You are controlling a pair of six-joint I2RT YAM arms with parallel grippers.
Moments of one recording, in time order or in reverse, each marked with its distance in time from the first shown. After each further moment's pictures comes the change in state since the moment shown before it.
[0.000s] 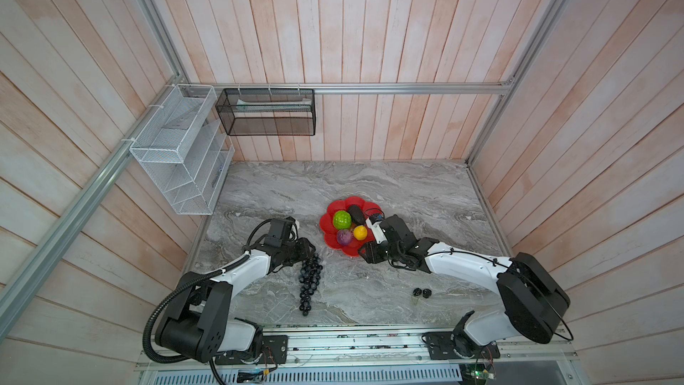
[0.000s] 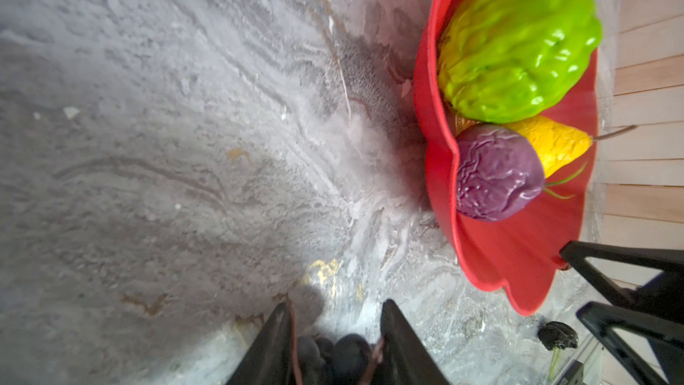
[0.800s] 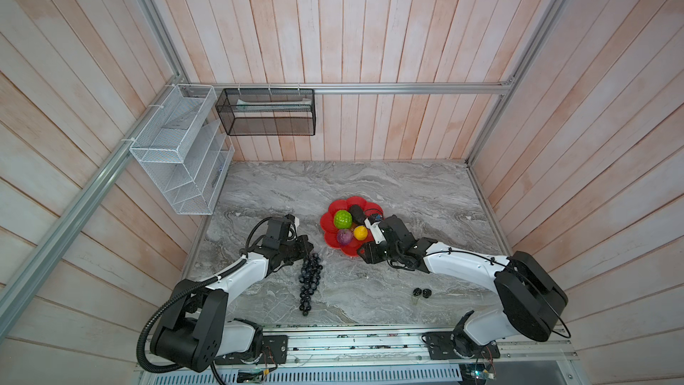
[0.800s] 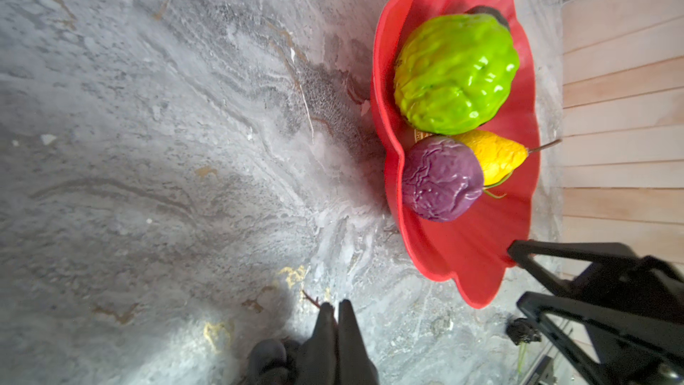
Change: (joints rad) left arm 0.000 -0.063 -0.016 0.024 0.033 -0.035; right arm 0.006 0.011 0.001 0.015 0.000 0.000
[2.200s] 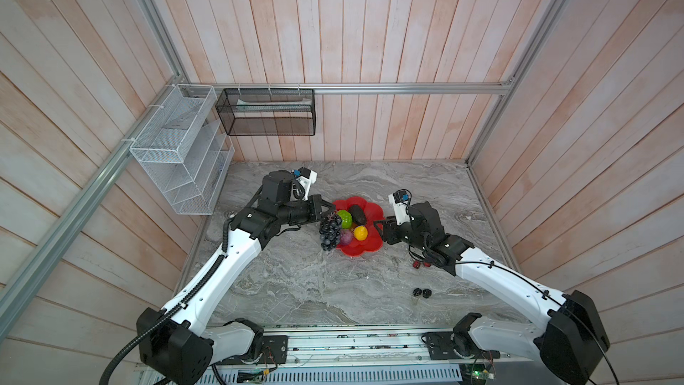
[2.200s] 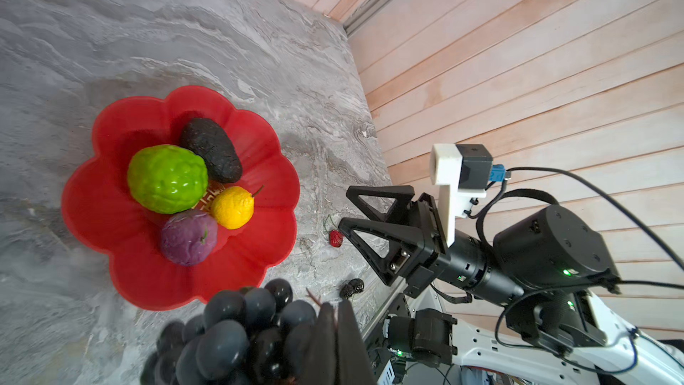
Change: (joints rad) left arm -0.117 -0.049 0.606 -0.367 0.208 -0.007; right arm -0.116 -0.302 0.019 -0.013 0.114 -0.112
